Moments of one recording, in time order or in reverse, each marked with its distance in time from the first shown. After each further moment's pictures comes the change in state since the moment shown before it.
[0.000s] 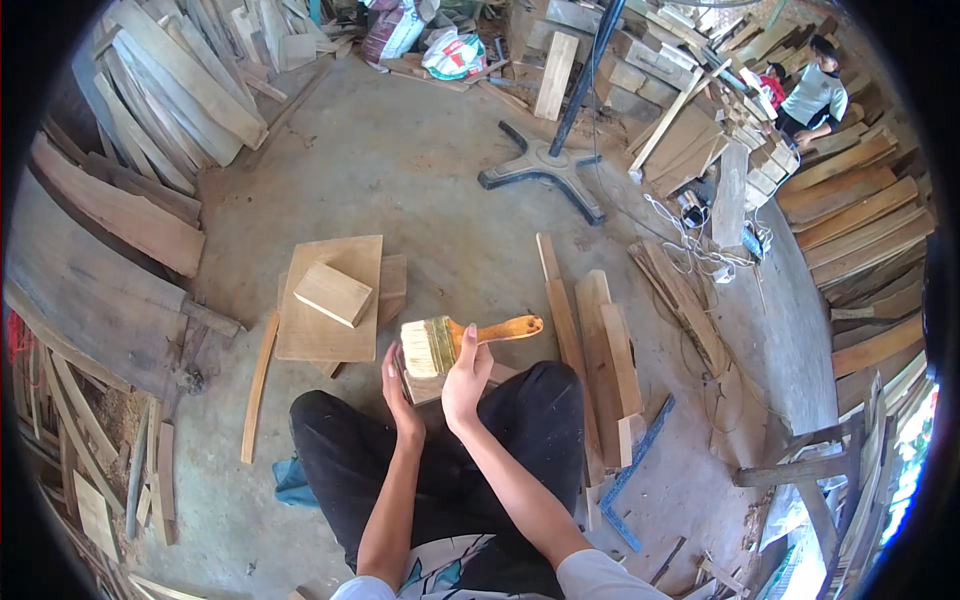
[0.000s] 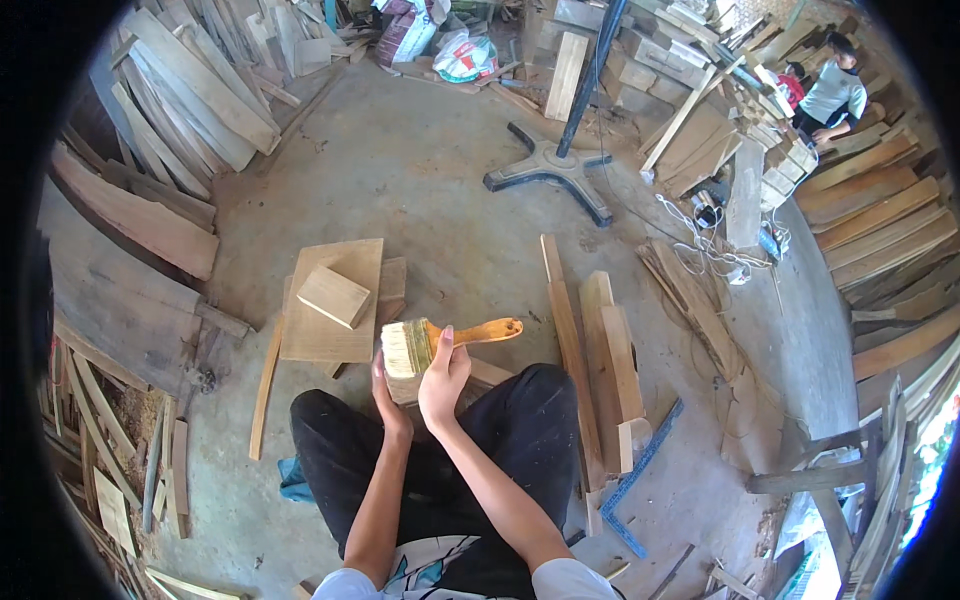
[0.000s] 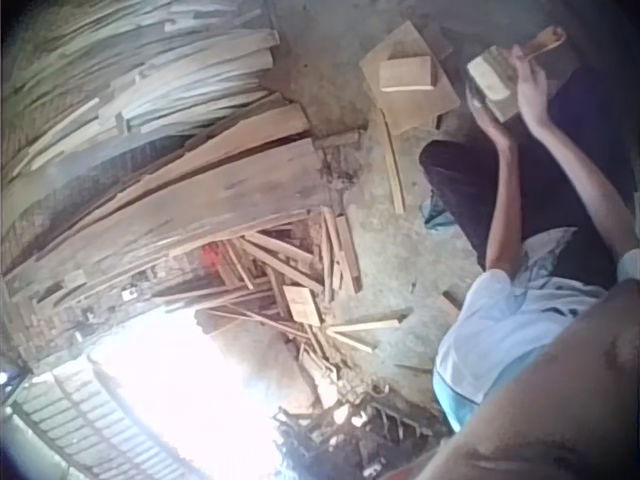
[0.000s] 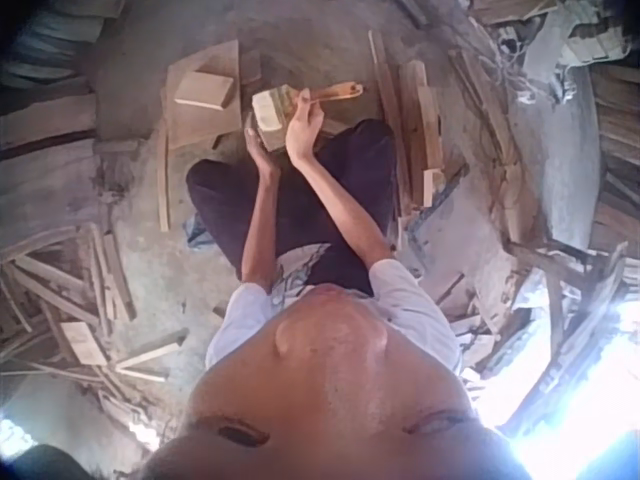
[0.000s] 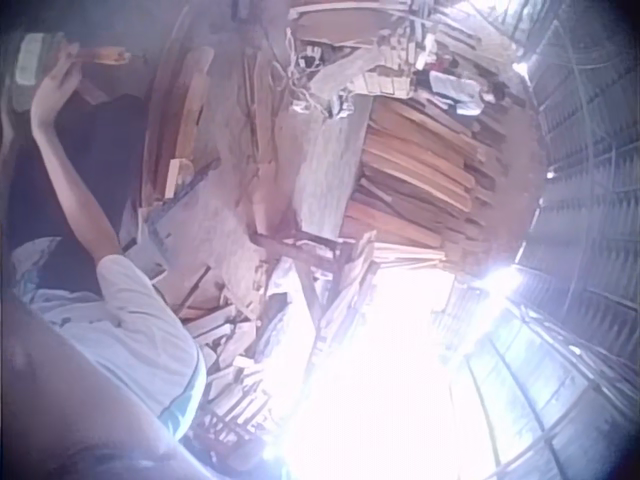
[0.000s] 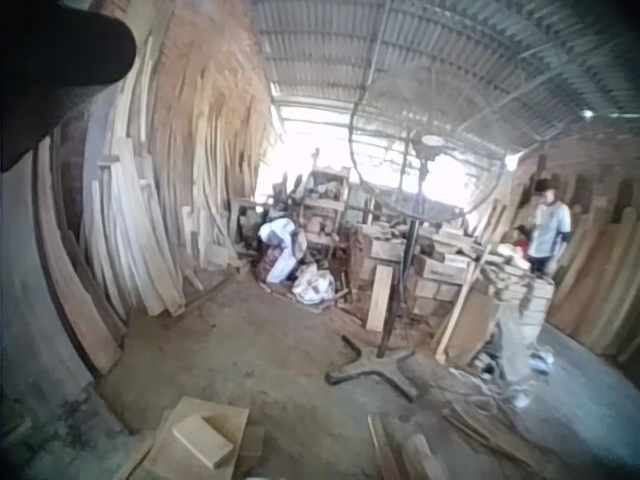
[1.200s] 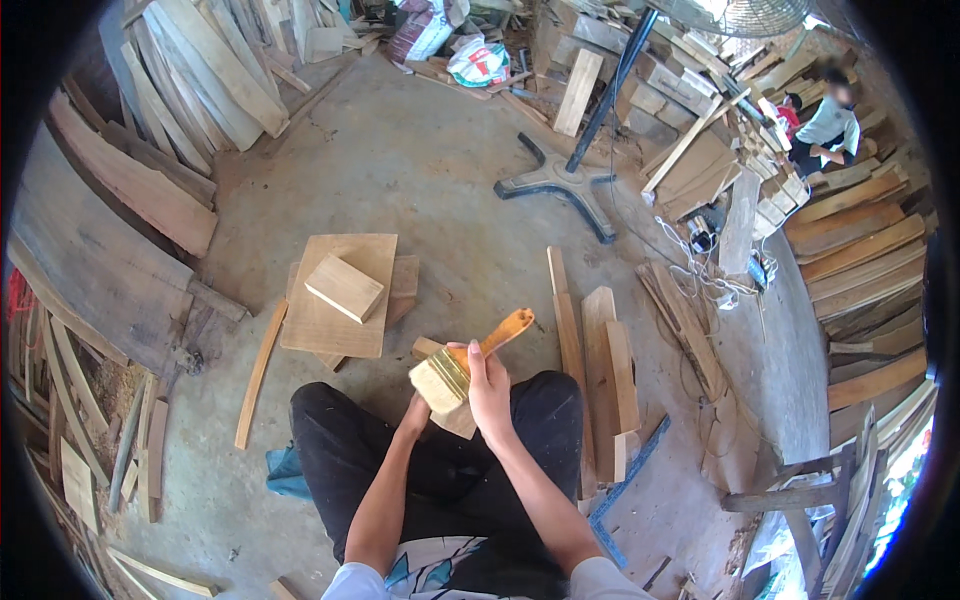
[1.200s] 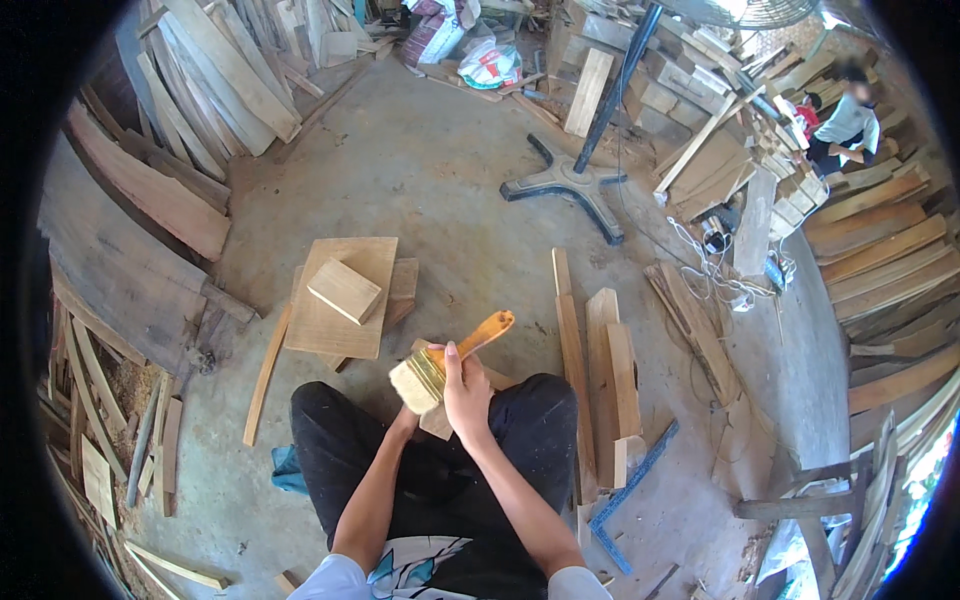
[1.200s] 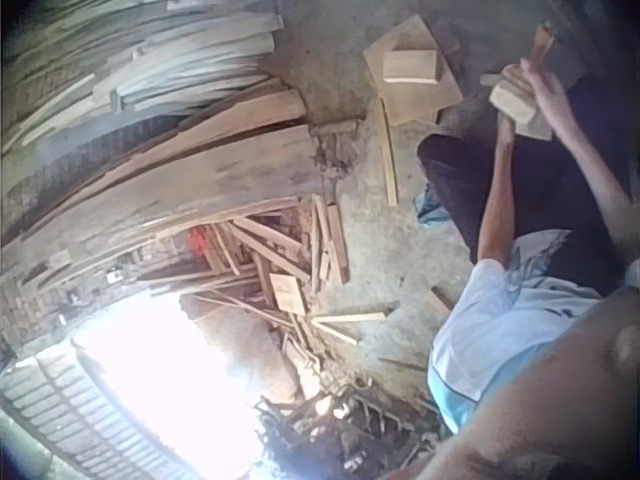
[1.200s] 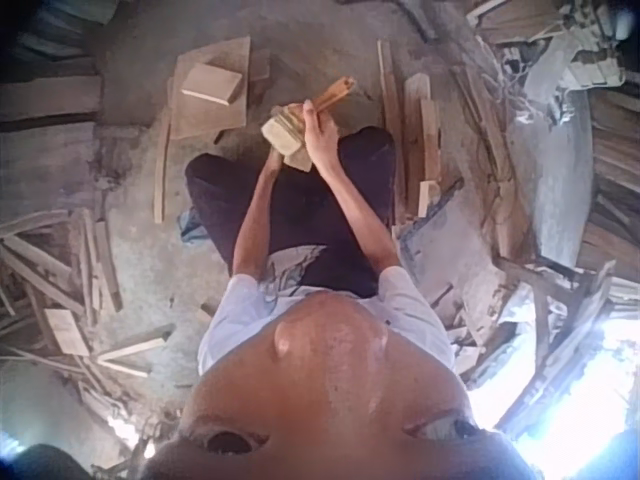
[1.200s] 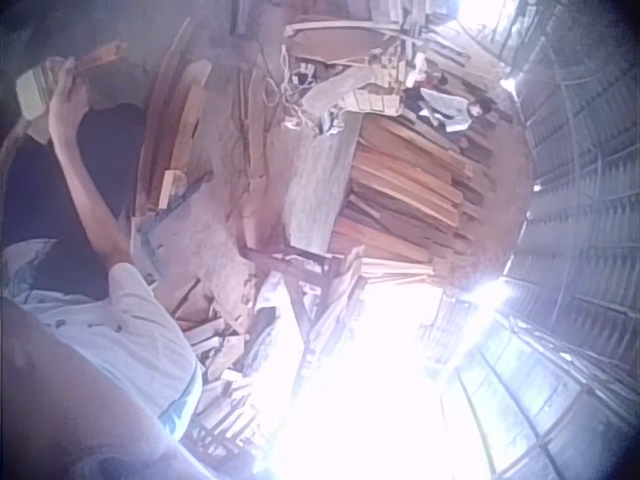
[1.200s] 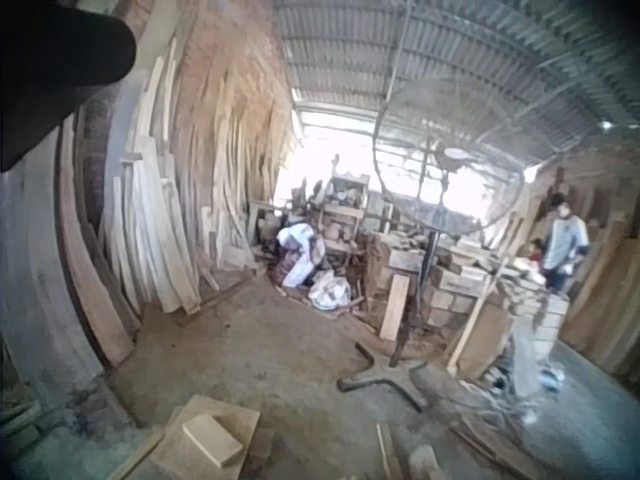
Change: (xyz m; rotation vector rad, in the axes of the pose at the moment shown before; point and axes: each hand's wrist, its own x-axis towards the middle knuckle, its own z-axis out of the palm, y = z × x) left_hand -0.003 -0.058 -0.068 0.219 -0.314 -0.384; right_hand -0.003 -0.015 -0.031 -0.461 -0.451 0.069
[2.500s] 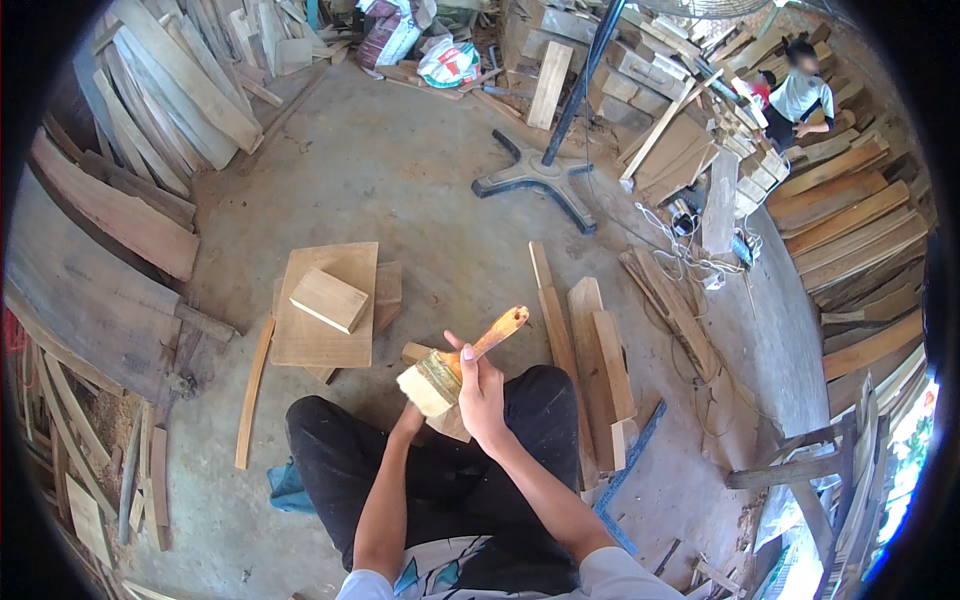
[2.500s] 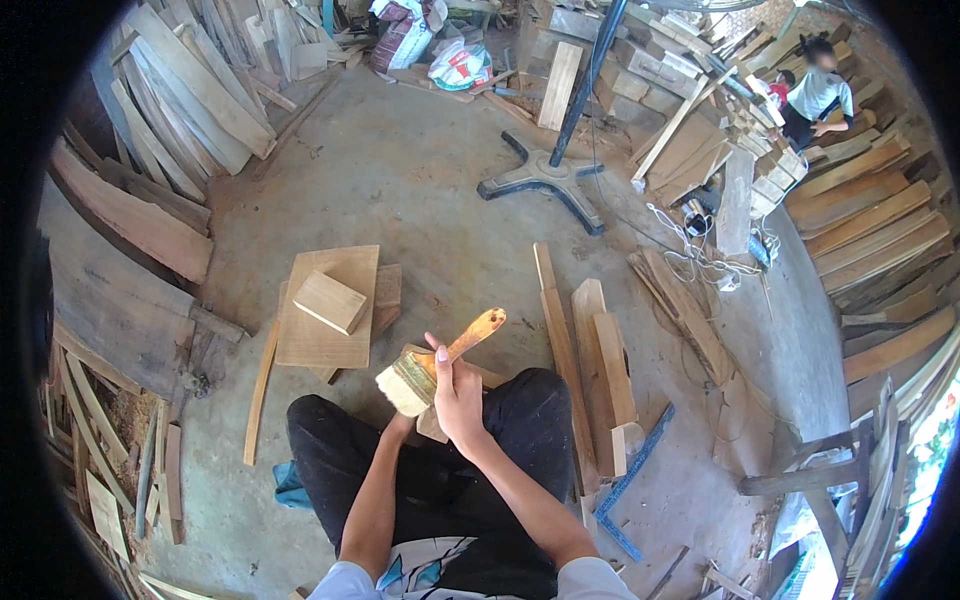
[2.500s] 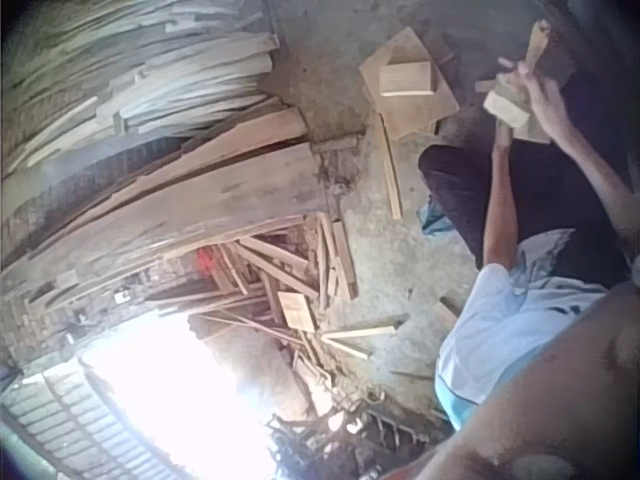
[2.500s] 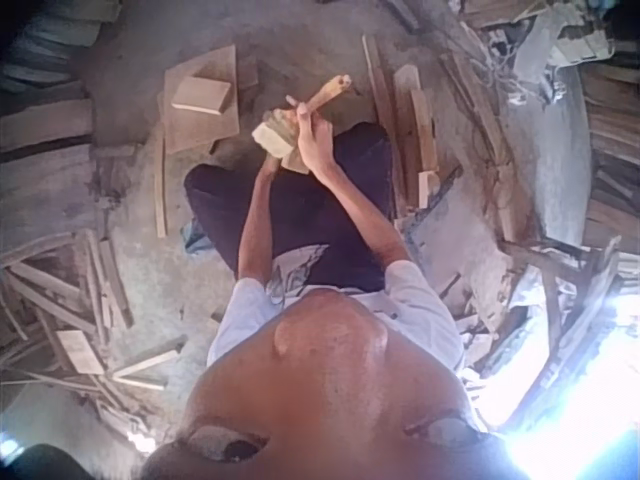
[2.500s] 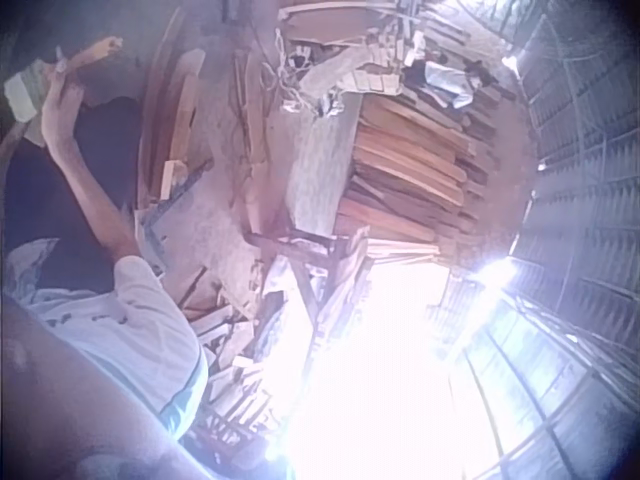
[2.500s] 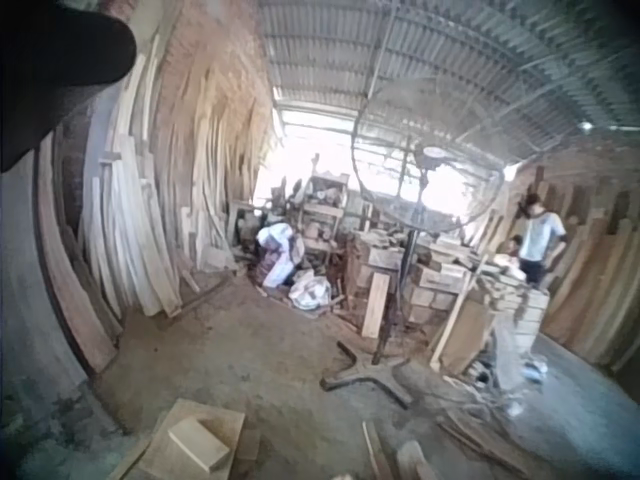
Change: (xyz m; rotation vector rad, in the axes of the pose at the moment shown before) left_hand 0.013 -0.010 -0.020 0.029 -0.146 -0.104; right_hand -0.007 -0.015 0.001 -0.016 -0.044 -0.093
